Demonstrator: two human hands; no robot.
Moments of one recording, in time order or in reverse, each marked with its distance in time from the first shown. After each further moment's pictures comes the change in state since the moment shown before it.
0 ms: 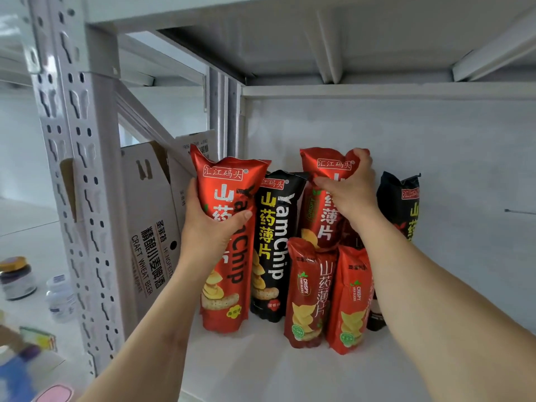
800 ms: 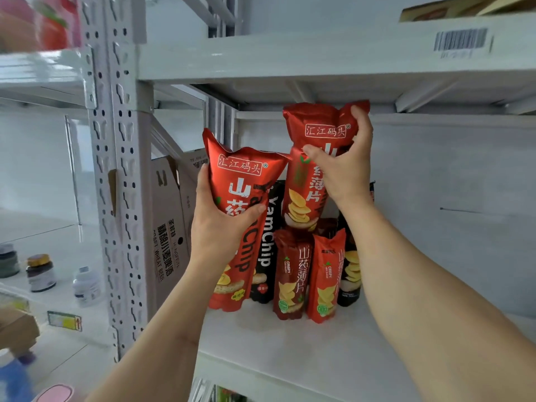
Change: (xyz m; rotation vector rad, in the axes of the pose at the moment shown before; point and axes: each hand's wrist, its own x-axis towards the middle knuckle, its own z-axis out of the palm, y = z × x) left_hand -0.085 0.092 -0.024 0.001 -0.016 0.143; right_hand -0.085 -0.114 -0.065 0.238 0.154 -0.394
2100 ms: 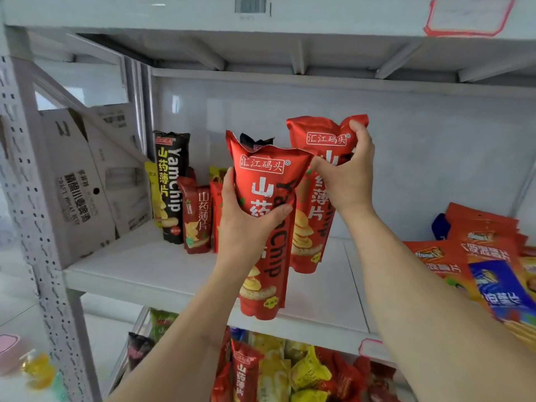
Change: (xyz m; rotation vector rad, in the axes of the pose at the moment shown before) left_hand -0.206 0.109 0.176 -0.168 -0.174 -0.142; right_hand -0.062 -0.003 -0.273 -0.233 -0.003 0.148
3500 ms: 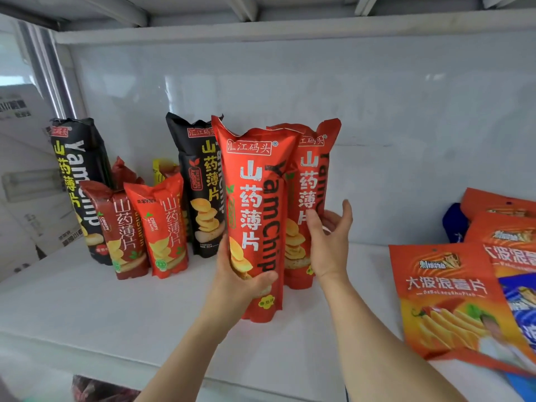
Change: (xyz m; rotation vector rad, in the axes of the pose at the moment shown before) left_hand 0.031 -0.164 0.121 -0.092 -0.271 -0.273; right_hand -0.012 0.228 -0.001 0.171 0.043 0.438
